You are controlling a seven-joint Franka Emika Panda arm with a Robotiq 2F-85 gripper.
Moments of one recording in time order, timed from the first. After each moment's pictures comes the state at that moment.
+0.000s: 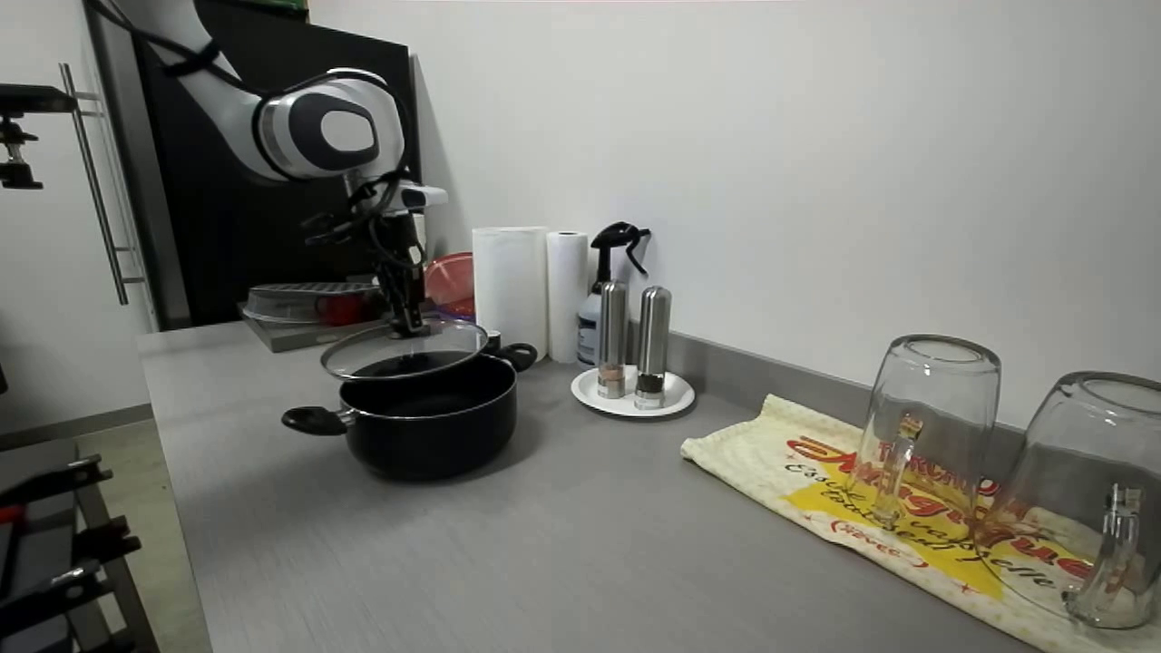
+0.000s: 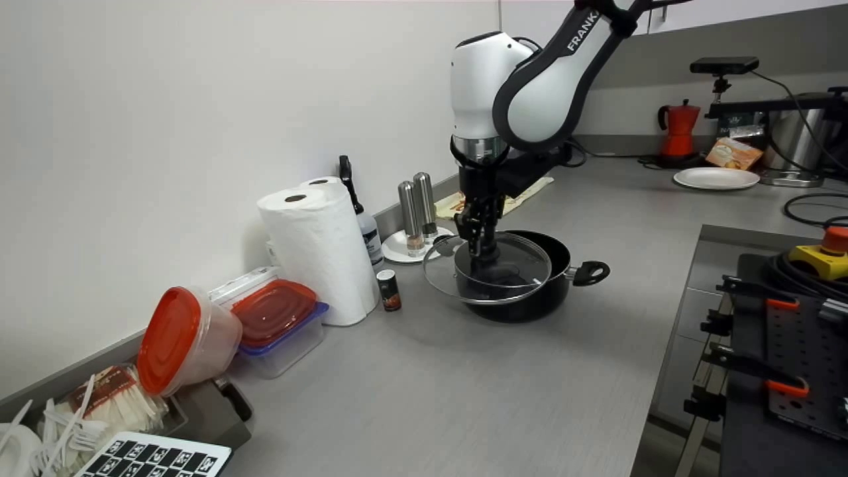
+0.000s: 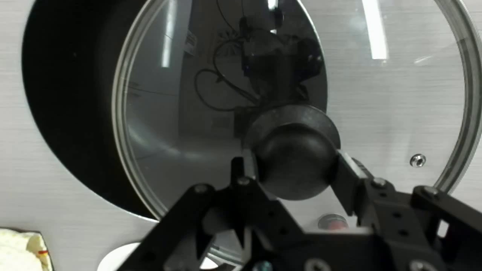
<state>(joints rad) 0.15 0.32 0.04 -2.14 -0.22 2.56 0.39</state>
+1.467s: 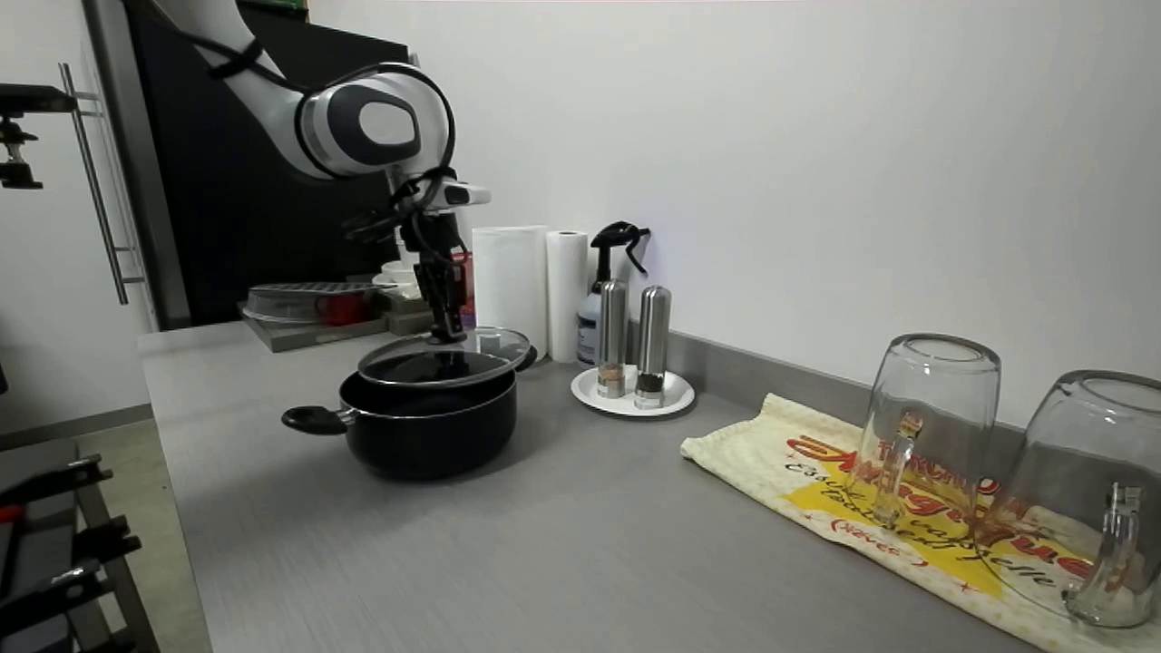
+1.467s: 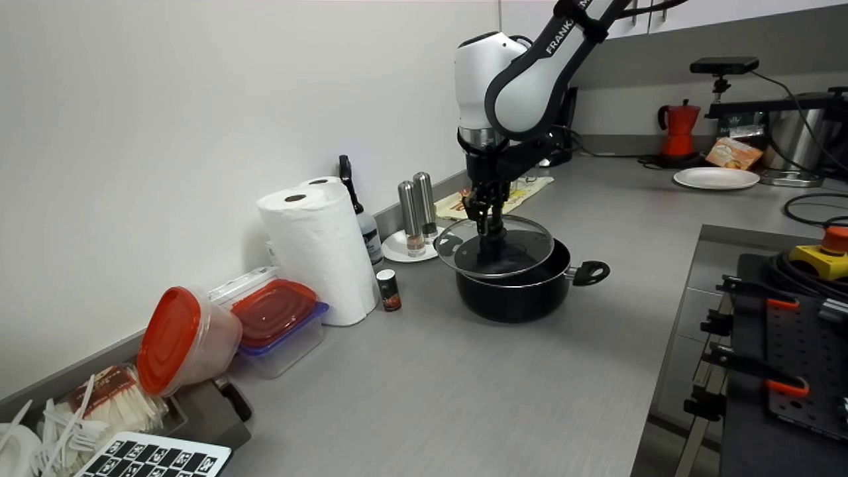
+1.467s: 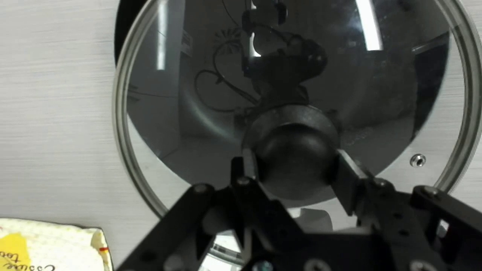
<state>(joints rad) 0.11 0.37 -0.04 -2.06 -0.22 2.49 0.33</state>
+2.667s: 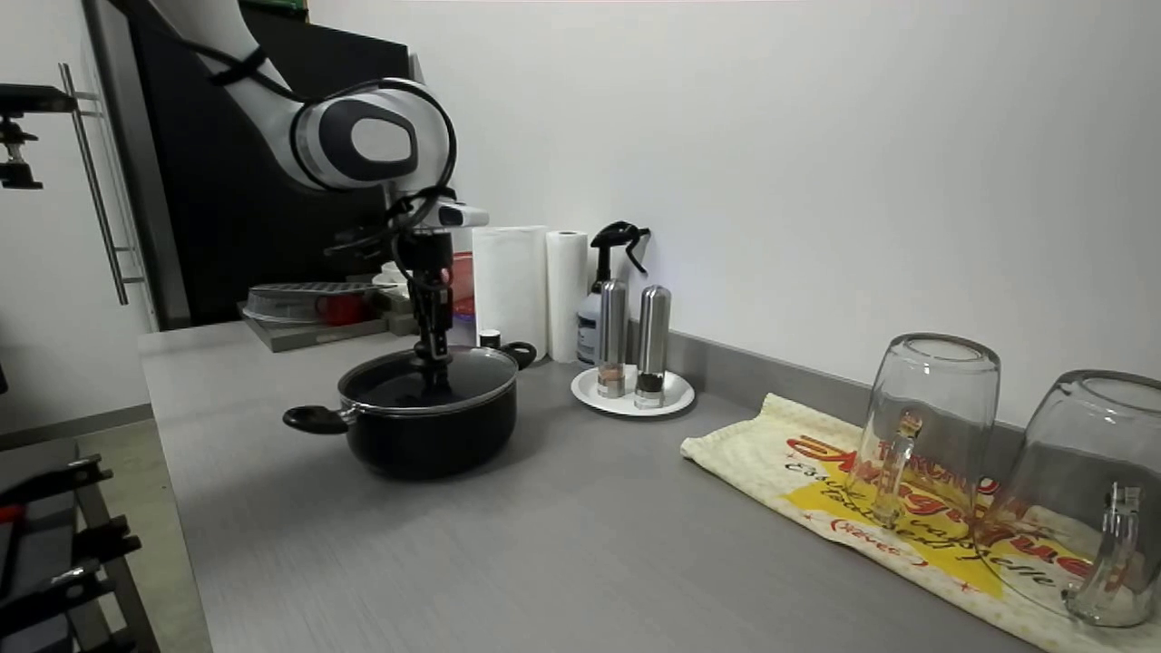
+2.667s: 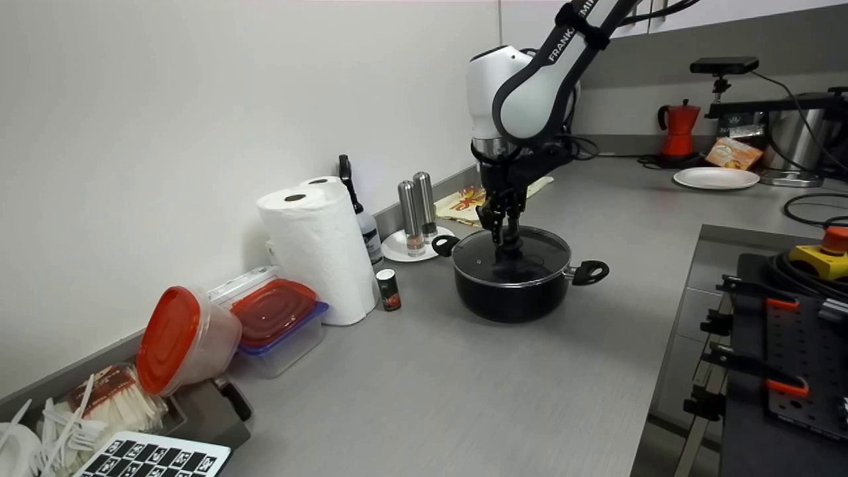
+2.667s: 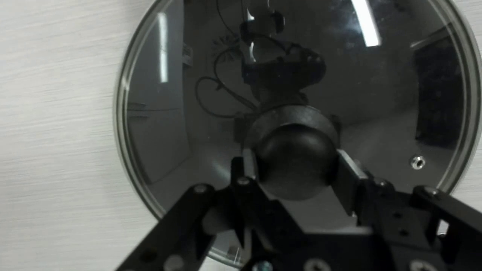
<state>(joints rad) 0.10 0.37 -0.06 -2.10 -0.14 2.48 0.33</state>
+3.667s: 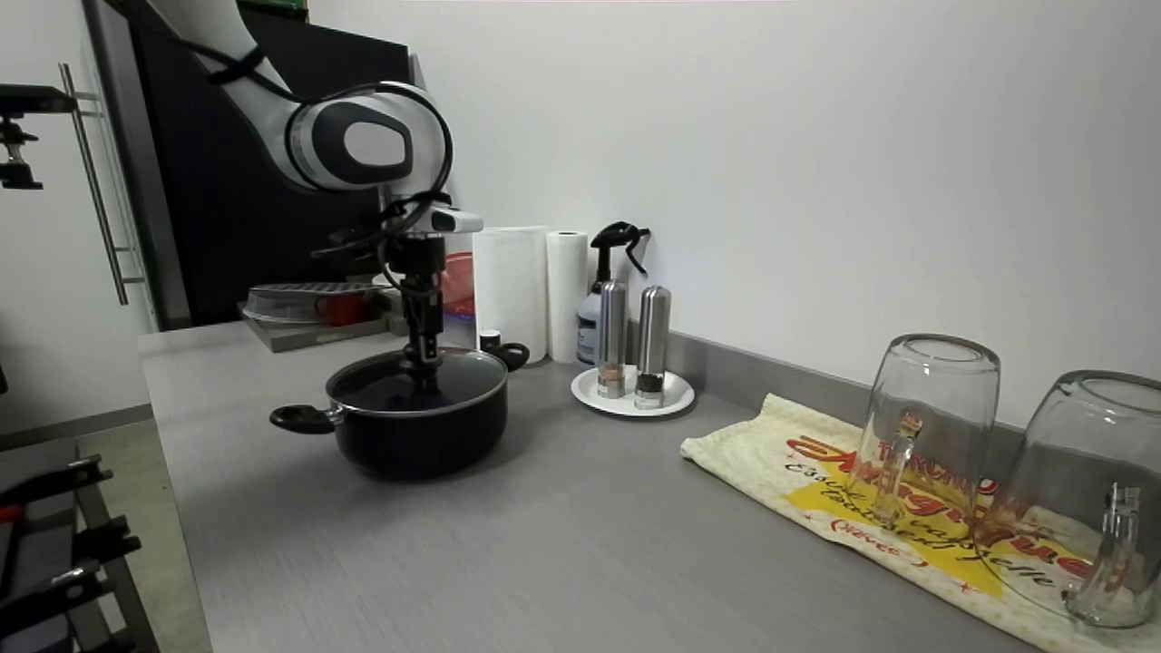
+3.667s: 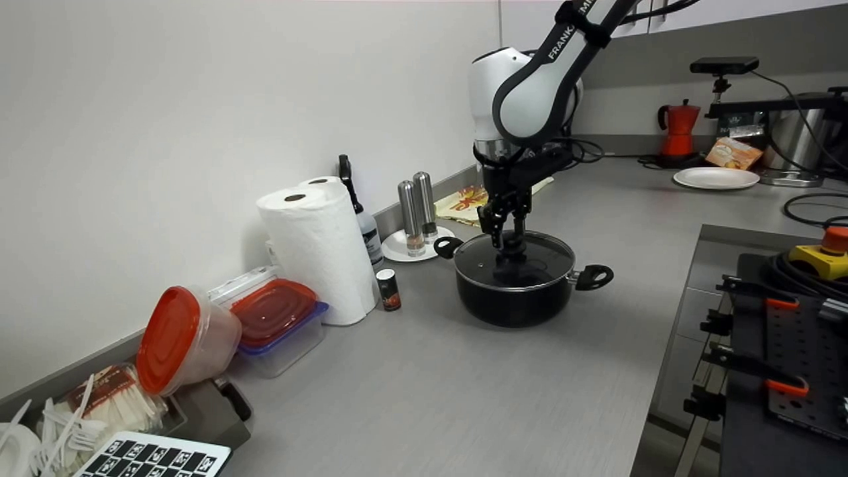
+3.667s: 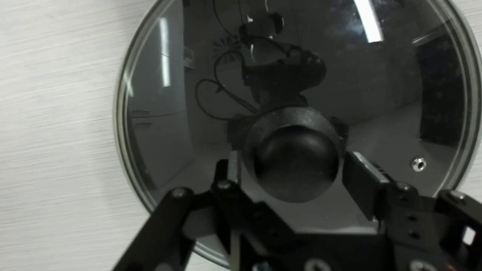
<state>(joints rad) 0.10 0.37 -0.05 -2.12 -0.10 2.46 0.33</state>
